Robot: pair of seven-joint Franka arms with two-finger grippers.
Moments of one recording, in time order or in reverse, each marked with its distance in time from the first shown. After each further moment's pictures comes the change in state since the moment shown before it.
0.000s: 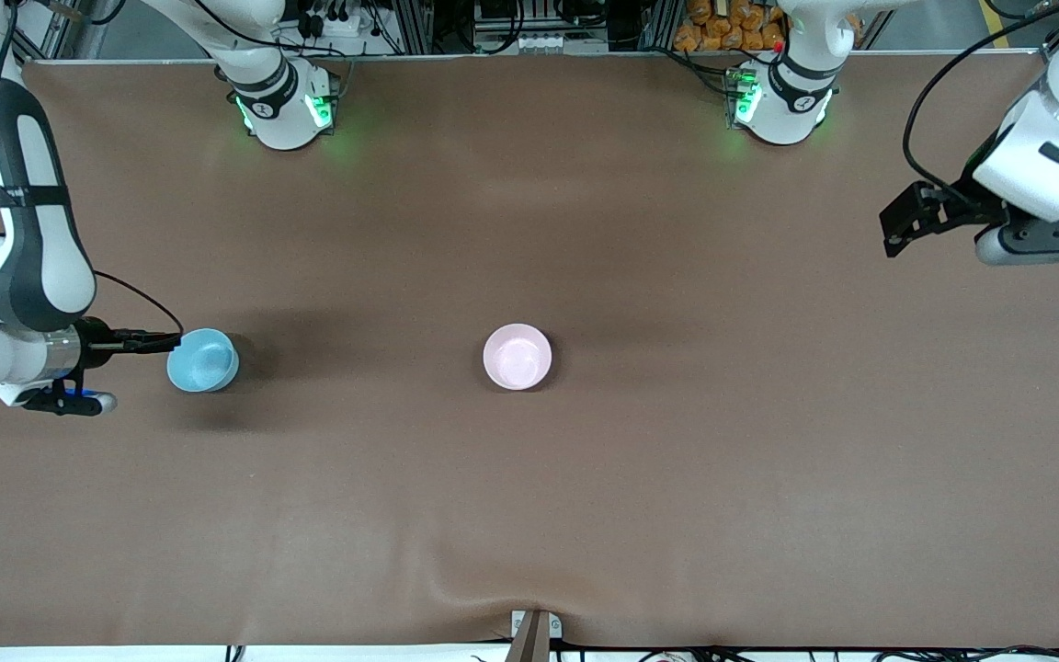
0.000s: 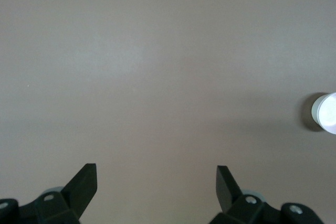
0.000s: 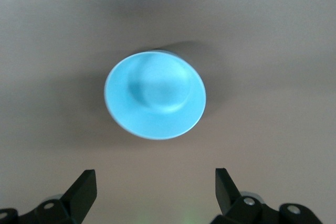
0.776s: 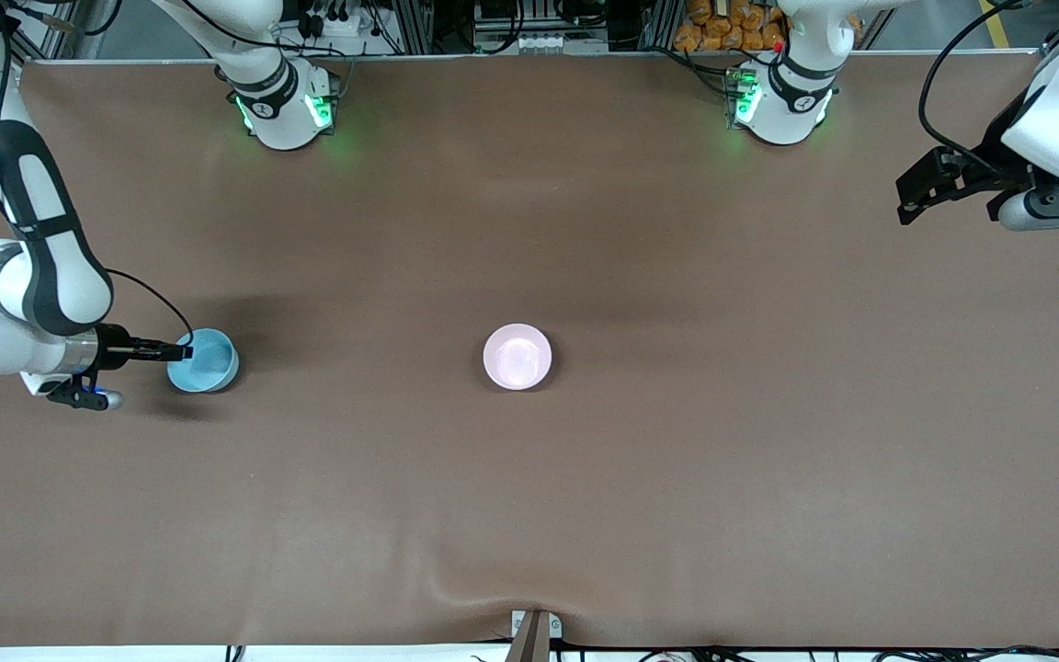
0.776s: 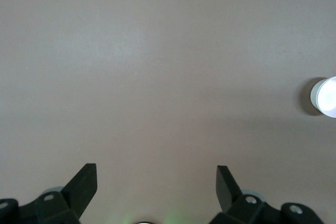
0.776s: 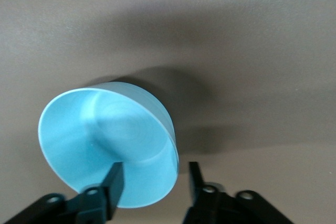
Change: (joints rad) left arm 0.039 -0.054 0.000 -0.029 -0.041 -0.048 0.041; right arm -0.092 0.060 0.001 -0.168 0.113 0.305 -0.072
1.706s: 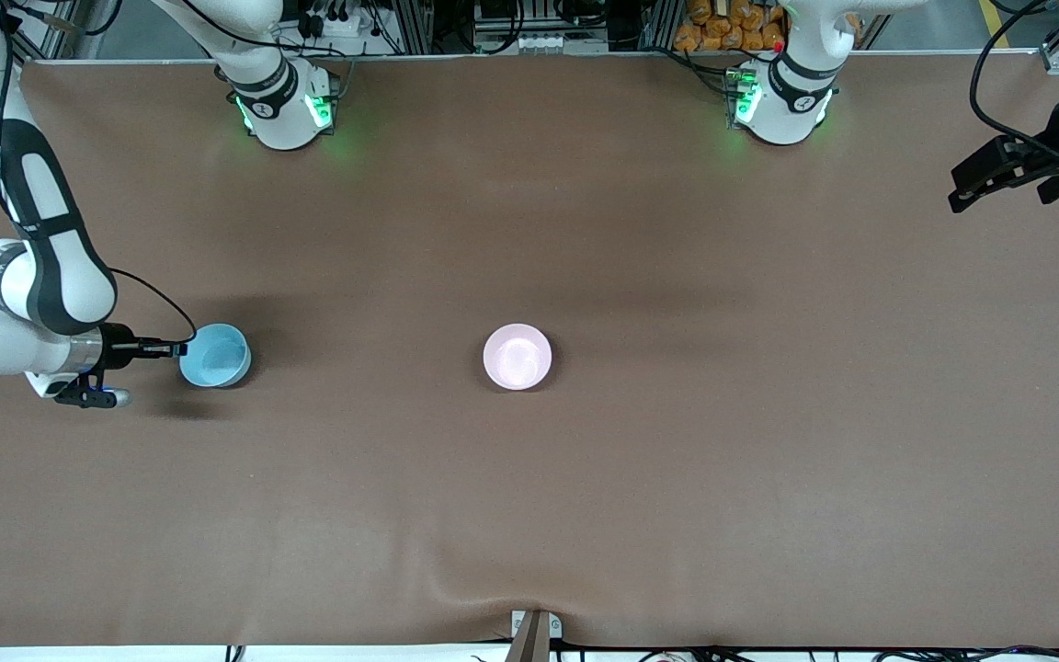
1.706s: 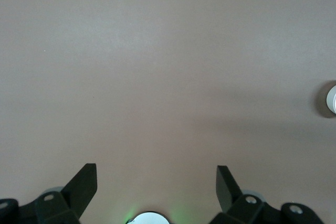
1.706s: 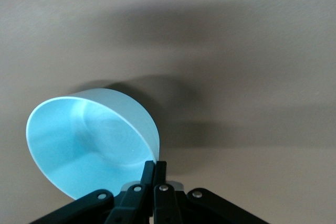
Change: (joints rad) left arm -0.193 -0.032 0.297 -0.022 -0.007 -0.038 0.022; right arm 0.005 -0.012 0.016 0.038 0.007 -0.103 -0.065
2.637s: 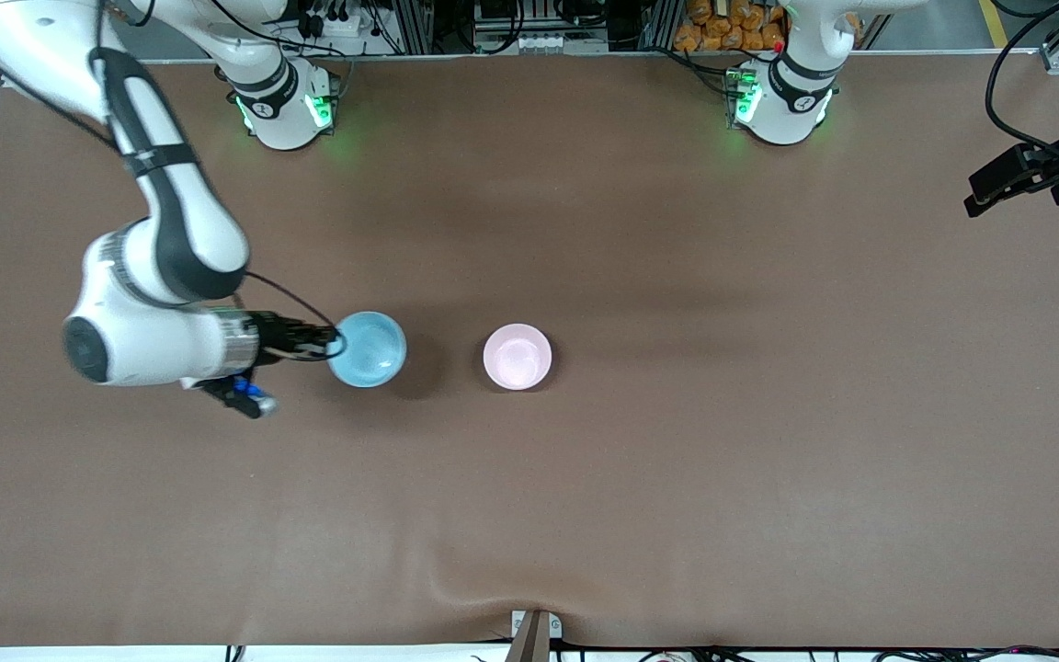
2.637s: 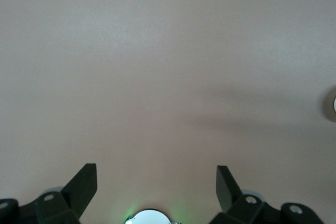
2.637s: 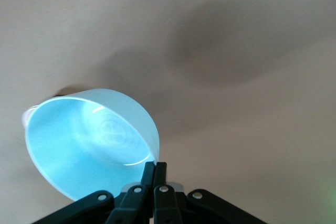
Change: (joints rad) left arm 0.018 0.006 0.017 -0.015 -0.001 0.000 0.000; right arm 0.384 -0.064 0.149 0.147 0.269 -0.114 0.819
